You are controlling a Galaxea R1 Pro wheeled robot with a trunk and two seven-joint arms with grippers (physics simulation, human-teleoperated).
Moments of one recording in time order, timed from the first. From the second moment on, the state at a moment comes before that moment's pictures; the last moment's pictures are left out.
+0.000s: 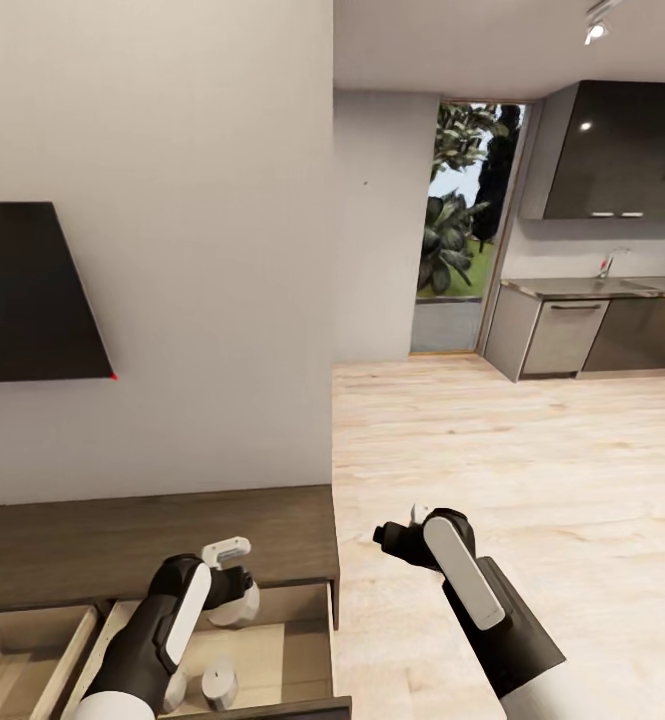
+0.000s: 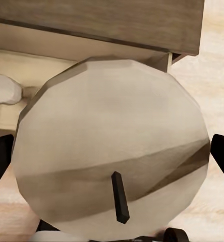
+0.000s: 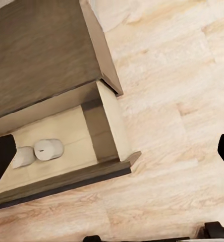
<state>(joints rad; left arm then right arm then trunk) -0.45 -0.09 0.09 -1.02 0.22 0.88 0.21 -0.51 0.03 0.32 -1.29 -1.05 0.84 -0.89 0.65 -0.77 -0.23</state>
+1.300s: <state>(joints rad) -0.45 -0.14 0.09 -0.98 0.22 0.83 0.29 -0.51 0.12 0.36 -1.36 -1.05 0.93 -1.10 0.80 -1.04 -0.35</state>
